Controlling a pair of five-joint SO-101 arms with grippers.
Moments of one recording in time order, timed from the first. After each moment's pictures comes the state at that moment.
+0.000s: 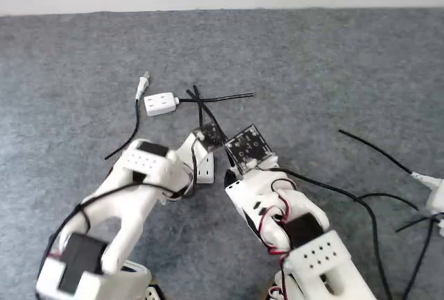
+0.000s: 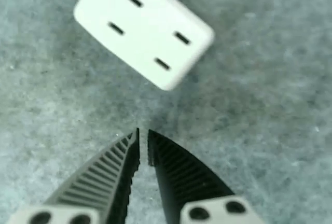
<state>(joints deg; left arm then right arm) 13.6 -8.7 49.7 56.8 -31.6 -29.9 -61.8 73.9 41.1 7.8</state>
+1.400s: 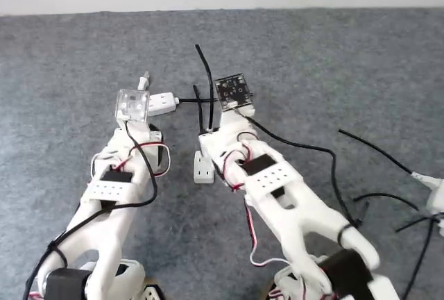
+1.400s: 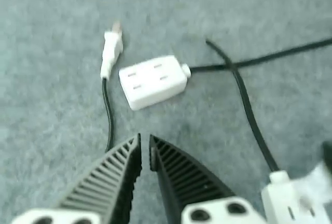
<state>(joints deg) -0.3 -20.6 68.2 4.2 2.9 -32.2 -13.4 48.3 17.2 -11.2</state>
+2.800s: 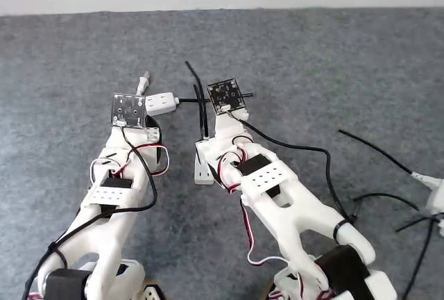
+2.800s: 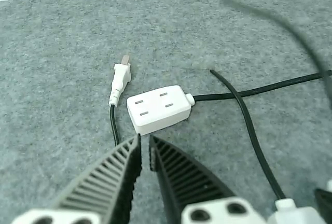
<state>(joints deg) -0.6 -20.7 70.5 -3.5 3.0 -32.1 -12.6 48.0 20.6 -11.5</state>
